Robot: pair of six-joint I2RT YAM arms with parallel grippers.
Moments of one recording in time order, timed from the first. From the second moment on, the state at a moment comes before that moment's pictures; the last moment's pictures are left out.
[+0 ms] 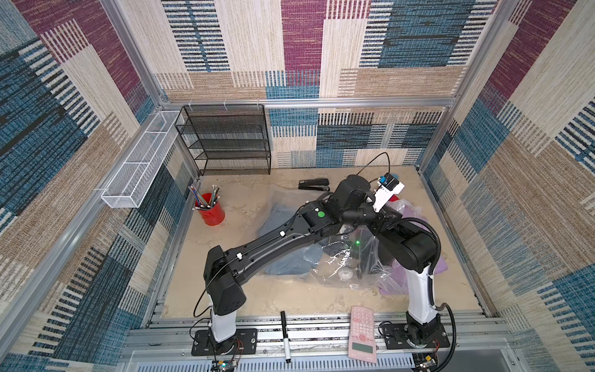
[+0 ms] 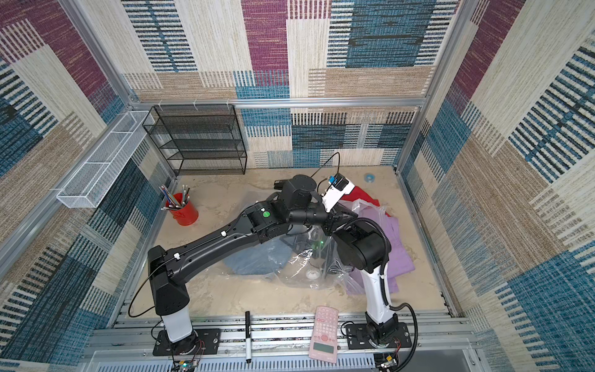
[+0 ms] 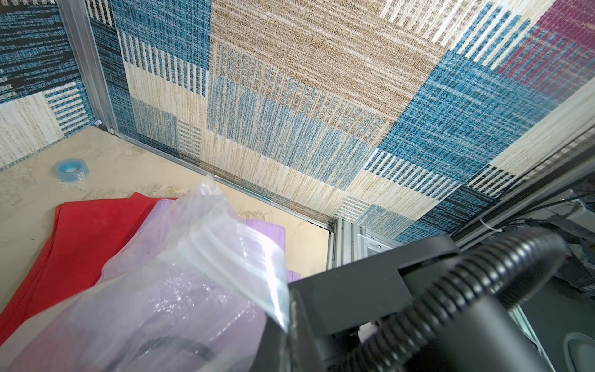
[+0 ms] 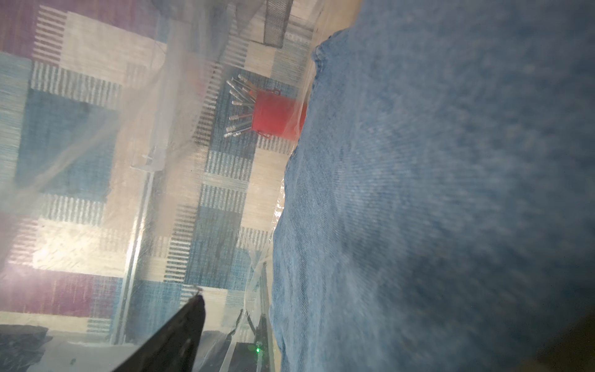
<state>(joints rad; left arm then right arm) -1.05 1.85 1.88 -0.34 0.37 -0.20 0.51 2.08 0.54 1.42 -0.71 1.18</state>
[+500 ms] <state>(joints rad) -1.06 1.85 1.92 -0.35 0.35 -0.19 0.51 2.22 0.68 1.44 -0.73 1.29</state>
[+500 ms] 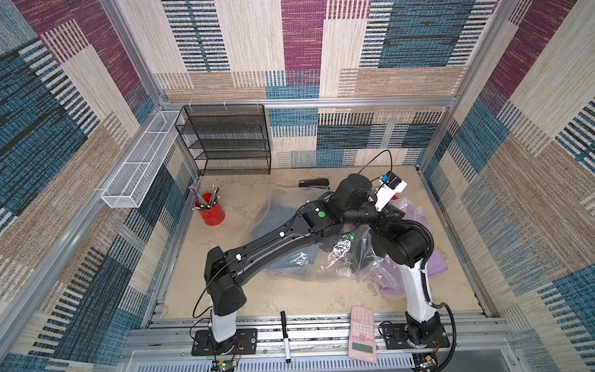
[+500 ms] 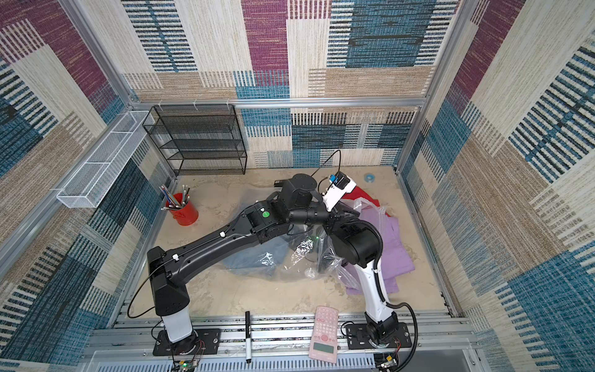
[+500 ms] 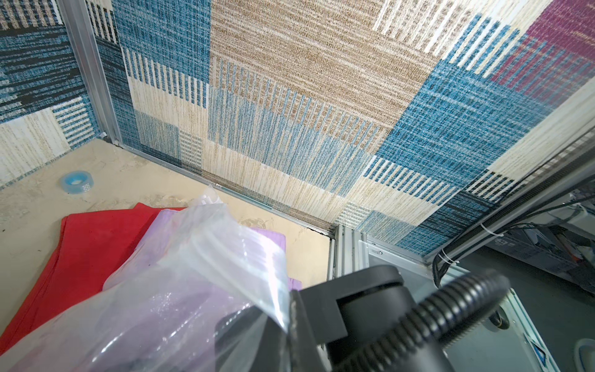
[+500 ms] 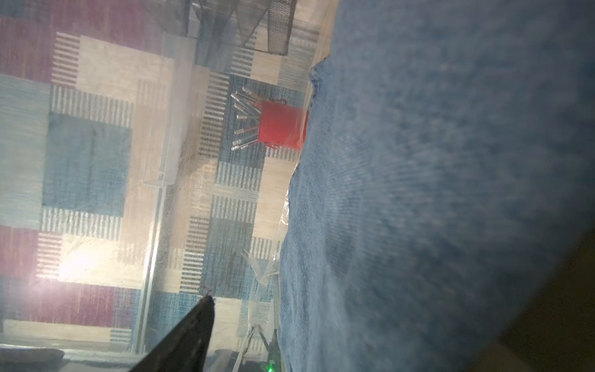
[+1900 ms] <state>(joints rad) -1.07 1.83 1.88 -0.36 0.34 -0.16 0.36 1.57 0.44 1.06 -0.74 1.00</state>
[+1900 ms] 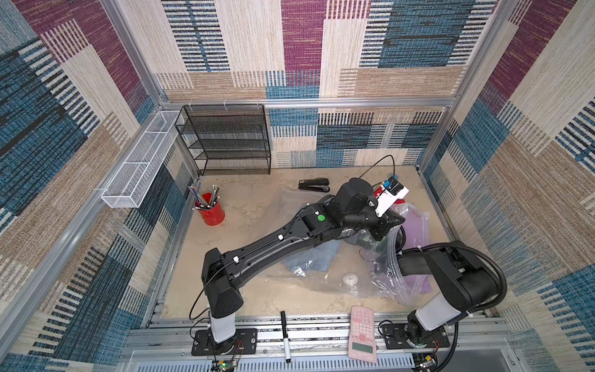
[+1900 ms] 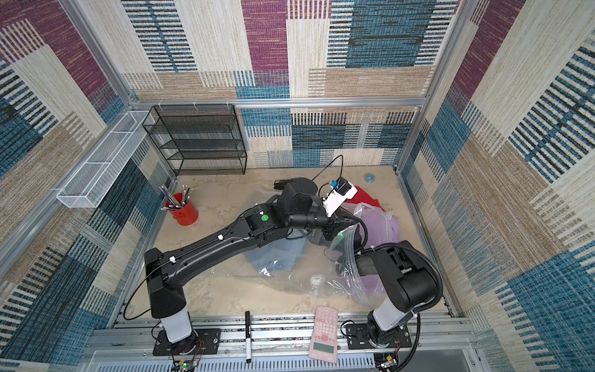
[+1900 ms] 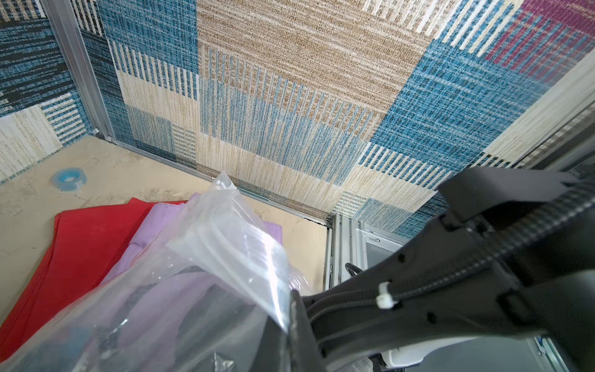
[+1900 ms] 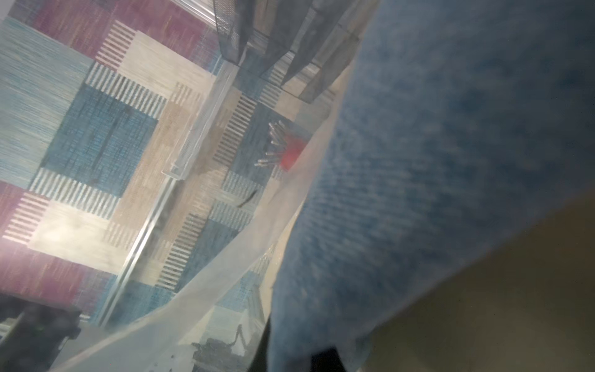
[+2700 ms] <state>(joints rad) -1.01 1.83 1.84 -0.32 0.34 -0.16 0.21 0.95 0.40 0.27 -0.71 0.78</state>
